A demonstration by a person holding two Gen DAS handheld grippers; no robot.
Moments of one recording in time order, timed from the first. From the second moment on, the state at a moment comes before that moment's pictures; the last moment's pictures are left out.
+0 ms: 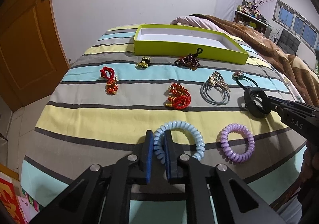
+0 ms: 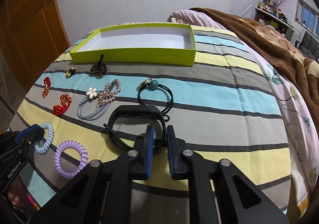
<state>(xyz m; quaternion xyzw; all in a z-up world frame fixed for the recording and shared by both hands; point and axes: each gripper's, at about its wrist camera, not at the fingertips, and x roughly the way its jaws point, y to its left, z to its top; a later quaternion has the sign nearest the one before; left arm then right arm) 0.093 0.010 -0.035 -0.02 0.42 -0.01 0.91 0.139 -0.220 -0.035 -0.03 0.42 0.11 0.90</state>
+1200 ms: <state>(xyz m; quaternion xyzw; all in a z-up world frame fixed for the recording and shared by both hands) 0.226 0.005 0.037 -0.03 0.37 -0.08 0.92 0.228 -0.227 0.032 -0.02 0.37 0.13 0.92</state>
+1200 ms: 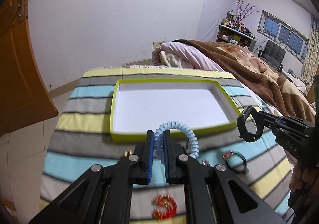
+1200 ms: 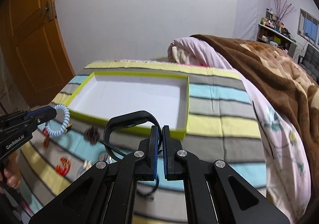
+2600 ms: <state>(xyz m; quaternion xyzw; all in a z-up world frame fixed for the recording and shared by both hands) 0.330 0.012 0.004 -0.03 0.40 -0.05 0.91 0.333 -0.221 -0.001 0.00 0.40 0.12 0.91</state>
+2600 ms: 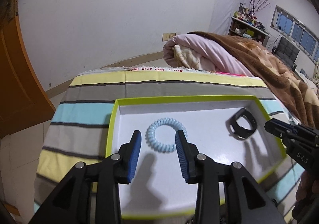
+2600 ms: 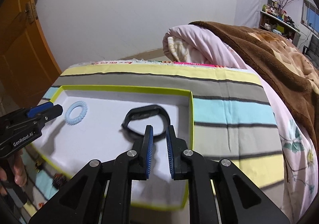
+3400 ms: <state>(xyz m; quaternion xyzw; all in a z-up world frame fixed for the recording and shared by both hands) 0.161 0.020 0.025 -0.05 0.35 -0.04 0.94 0.148 -0.233 0.009 0.03 0.37 0.18 0.91</state>
